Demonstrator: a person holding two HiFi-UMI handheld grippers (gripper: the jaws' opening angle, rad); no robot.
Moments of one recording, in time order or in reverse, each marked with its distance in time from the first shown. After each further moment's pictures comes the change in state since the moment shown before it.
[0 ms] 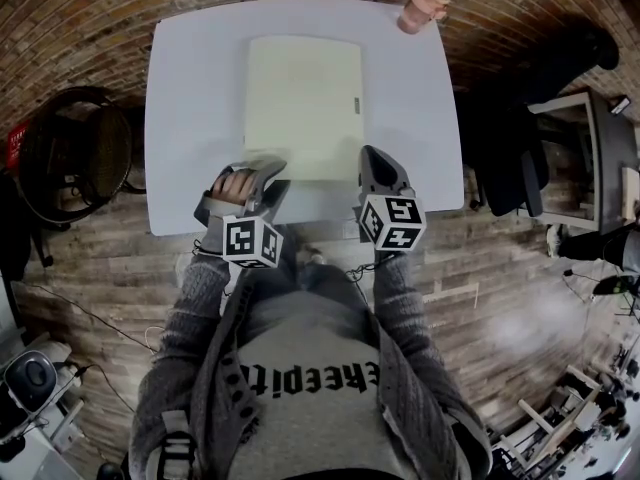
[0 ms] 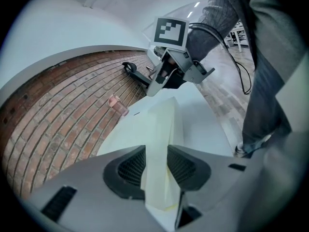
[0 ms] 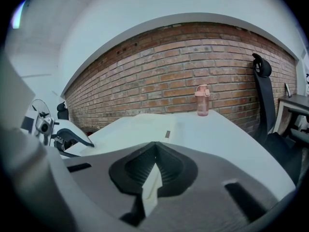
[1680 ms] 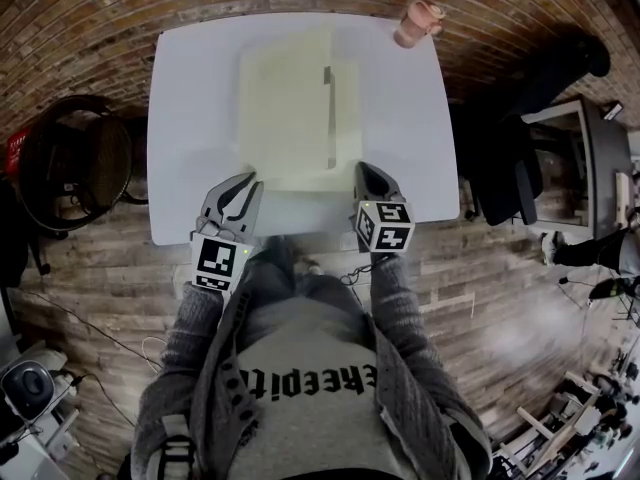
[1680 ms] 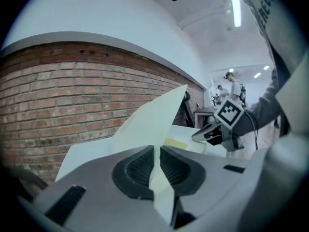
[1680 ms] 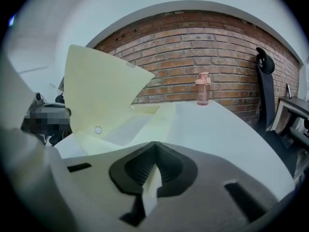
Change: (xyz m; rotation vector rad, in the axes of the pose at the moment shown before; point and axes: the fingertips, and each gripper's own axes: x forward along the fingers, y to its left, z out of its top) left arm -0.072 0.065 -0.025 -0.824 -0.314 0.258; right arm 0.013 -0.004 -0.037 -0.022 0.125 -0.016
